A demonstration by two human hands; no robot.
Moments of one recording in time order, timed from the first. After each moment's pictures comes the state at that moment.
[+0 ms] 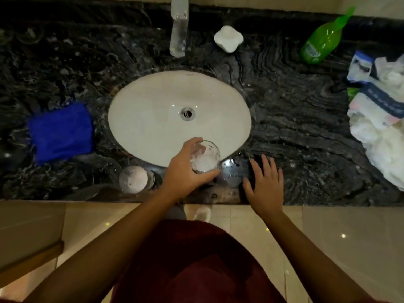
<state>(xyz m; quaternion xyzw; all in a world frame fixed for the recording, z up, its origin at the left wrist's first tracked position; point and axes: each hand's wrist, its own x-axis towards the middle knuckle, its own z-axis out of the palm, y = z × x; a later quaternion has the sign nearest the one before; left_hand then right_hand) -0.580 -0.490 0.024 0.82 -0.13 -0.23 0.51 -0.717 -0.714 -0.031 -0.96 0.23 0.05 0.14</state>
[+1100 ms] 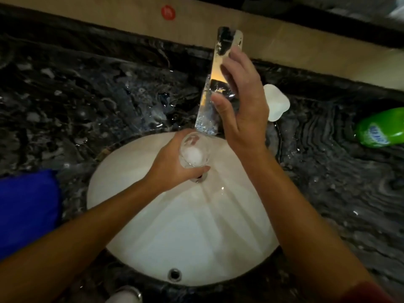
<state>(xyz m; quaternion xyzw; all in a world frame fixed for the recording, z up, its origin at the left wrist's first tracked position) -0.307 -0.504 -0.073 0.81 -0.12 -0.20 0.54 -0.282 -0.691 0.017 -0.86 -0.05 -0.27 0.43</state>
